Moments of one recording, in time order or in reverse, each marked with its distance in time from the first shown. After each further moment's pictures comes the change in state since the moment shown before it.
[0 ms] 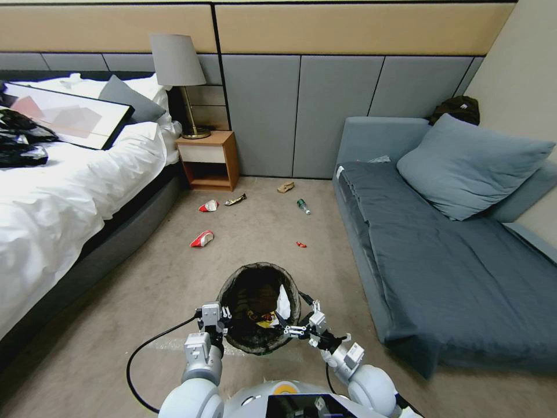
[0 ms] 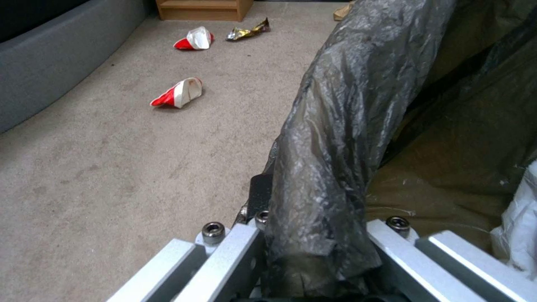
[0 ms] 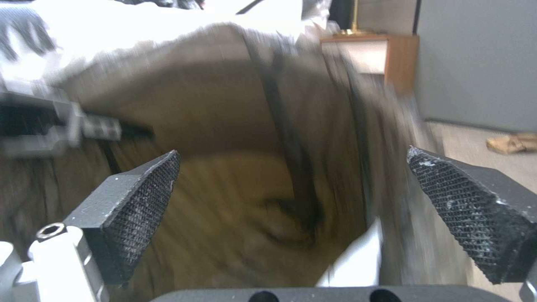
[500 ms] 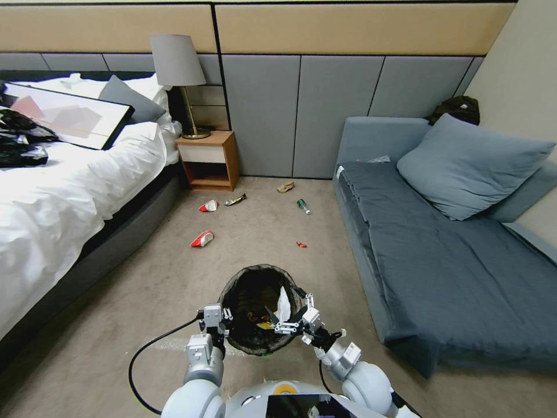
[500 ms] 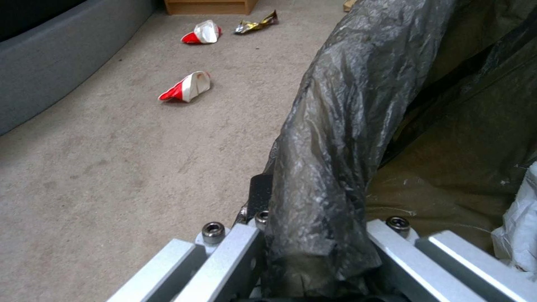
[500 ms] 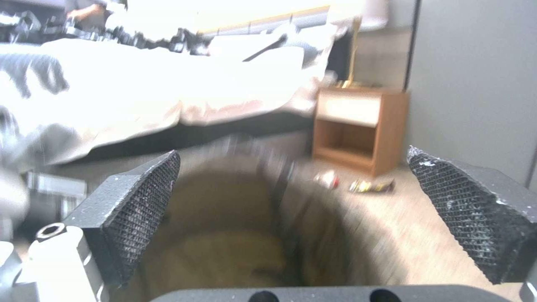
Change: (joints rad) left arm -0.029 -0.003 -0.029 0.054 -0.003 -0.005 0.001; right arm -0.057 0.031 0.032 0.127 -0.058 0.054 0.000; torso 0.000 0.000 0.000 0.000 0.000
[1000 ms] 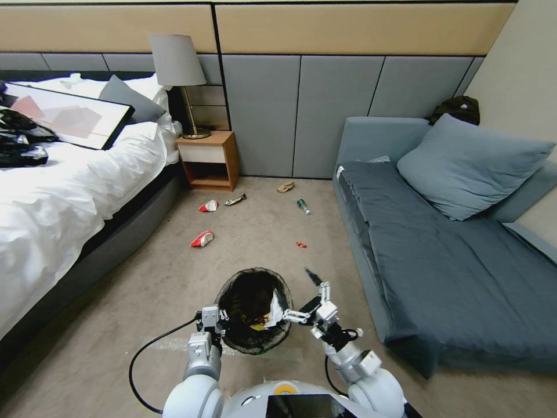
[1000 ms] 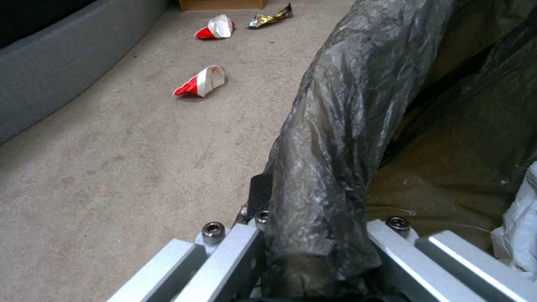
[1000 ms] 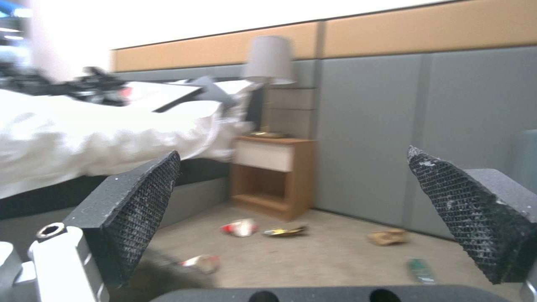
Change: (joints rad) left arm -0.019 0.002 -0.035 0.043 0.001 -0.020 0.000; right arm -0.121 0.106 0.084 0.110 -0.135 0.114 0.226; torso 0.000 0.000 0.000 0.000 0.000
